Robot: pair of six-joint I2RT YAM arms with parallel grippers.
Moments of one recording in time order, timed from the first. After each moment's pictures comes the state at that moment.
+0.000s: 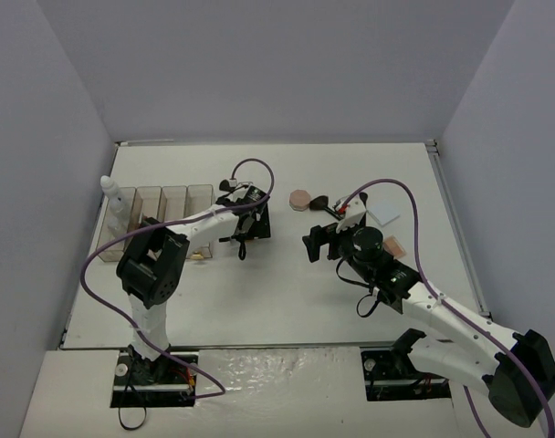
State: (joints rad) left arm -0.60 1.92 1.31 -0.51 -0.33 -0.64; right arm 0.67 0.96 0.53 0.14 0.15 0.18
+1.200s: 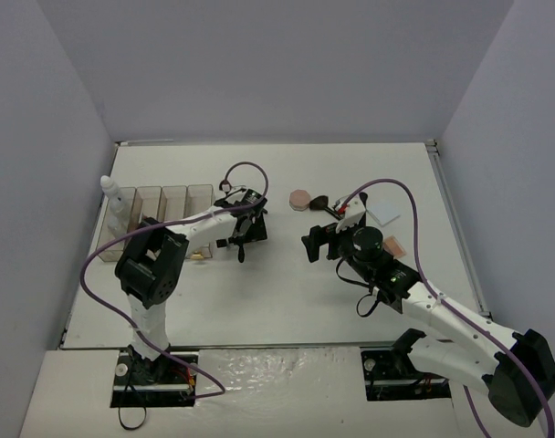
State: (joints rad) left arm -0.59 1.91 1.28 -0.54 -0.35 -0.73; right arm 0.67 0.97 0.53 0.15 0.14 0.18
